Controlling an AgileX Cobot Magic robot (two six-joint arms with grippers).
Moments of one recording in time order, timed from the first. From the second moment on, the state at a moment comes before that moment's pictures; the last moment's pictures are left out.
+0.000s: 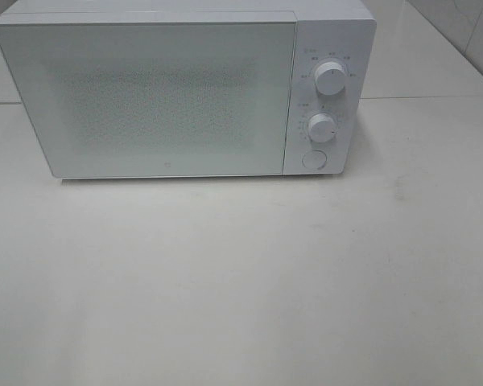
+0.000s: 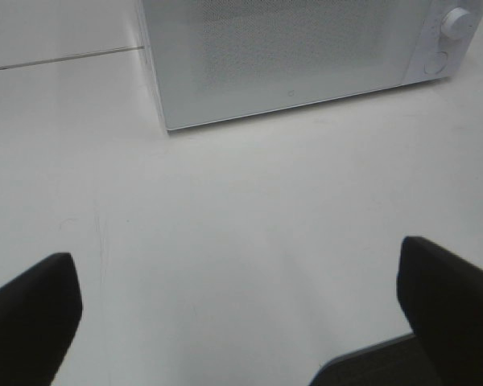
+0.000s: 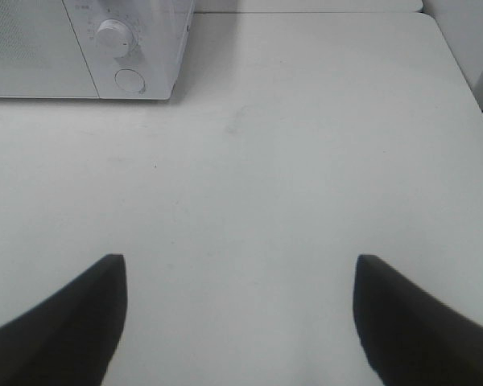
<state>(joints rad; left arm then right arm) -0.04 0.00 -0.50 -0.28 1.06 0.23 0.09 0.00 -0.51 -0.05 1.04 0.14</state>
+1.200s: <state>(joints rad) -0.04 0.00 -0.50 -0.29 1.06 0.22 0.09 0.00 -0.51 -0.05 1.04 0.14</state>
